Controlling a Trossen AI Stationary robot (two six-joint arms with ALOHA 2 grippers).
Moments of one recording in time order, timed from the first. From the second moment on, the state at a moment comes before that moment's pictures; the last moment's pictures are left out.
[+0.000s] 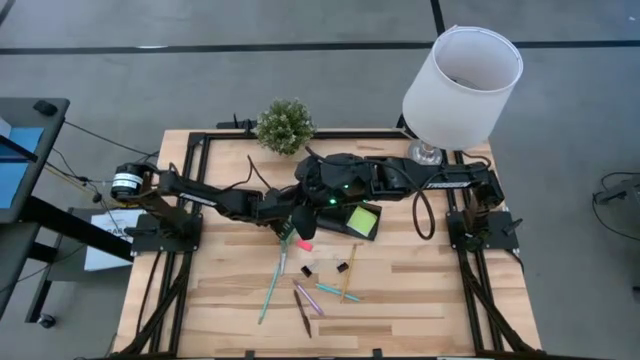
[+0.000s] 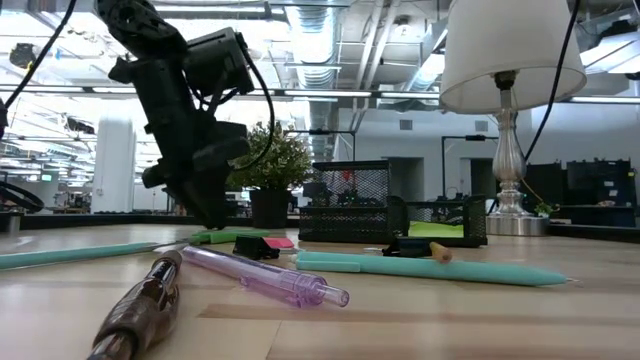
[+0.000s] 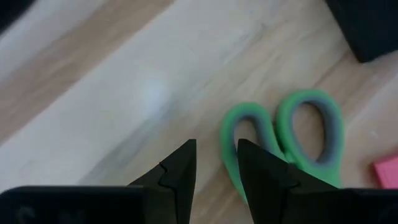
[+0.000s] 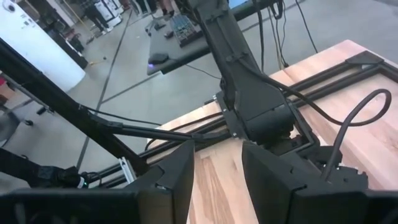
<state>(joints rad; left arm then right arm) 0.04 1.57 0.73 -0.31 -0.24 -0.76 0.14 1.89 2.11 -0.60 0.08 0.46</state>
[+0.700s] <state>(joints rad) 0.05 1.61 0.73 -0.29 -0.24 -0.72 0.14 1.89 2.11 -0.62 0.08 0.46</state>
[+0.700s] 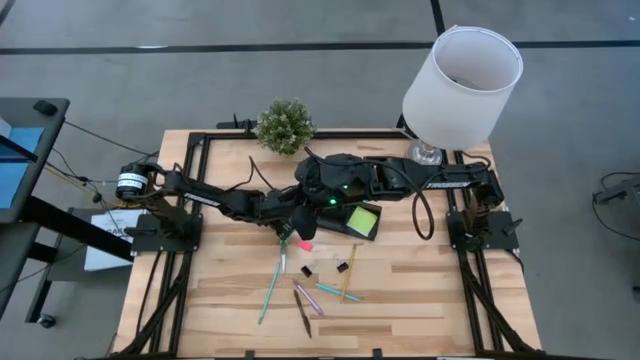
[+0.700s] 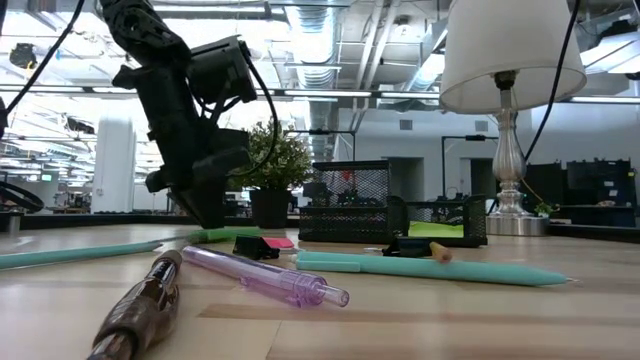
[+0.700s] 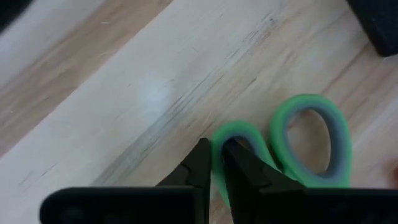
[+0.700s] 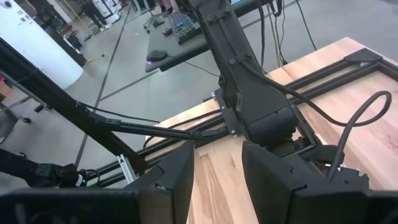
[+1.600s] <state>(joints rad) 0.03 1.46 1.07 0.23 -0.85 0.27 0.22 1.88 2.21 -0.34 -0.05 0.15</state>
